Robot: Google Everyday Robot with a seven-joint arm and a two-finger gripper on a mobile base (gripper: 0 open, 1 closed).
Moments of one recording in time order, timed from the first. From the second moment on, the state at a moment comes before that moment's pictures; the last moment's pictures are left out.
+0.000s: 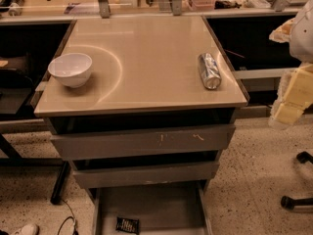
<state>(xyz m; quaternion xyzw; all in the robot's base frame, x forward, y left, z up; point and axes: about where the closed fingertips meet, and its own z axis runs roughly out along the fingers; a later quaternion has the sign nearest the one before) 0.439 -0.215 0.983 -0.60 0.78 -0.04 0.17</state>
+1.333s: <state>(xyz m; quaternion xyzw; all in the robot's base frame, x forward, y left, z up) 0.405 -0.181 0.808 -0.58 0.80 0.07 0.11</state>
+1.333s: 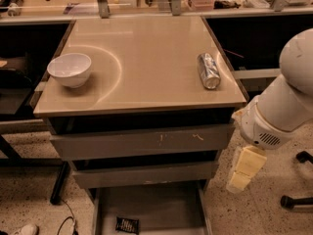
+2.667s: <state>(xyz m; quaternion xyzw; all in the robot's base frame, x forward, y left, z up) 0.399 -0.106 0.607 -0.54 0.81 0.23 0.10</state>
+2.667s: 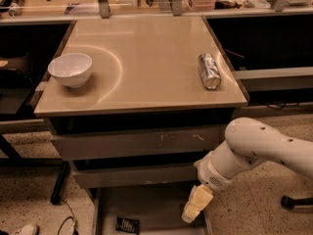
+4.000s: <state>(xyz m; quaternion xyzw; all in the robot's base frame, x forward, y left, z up) 0.415 -0.111 0.464 -0.49 0.83 0.25 0.14</state>
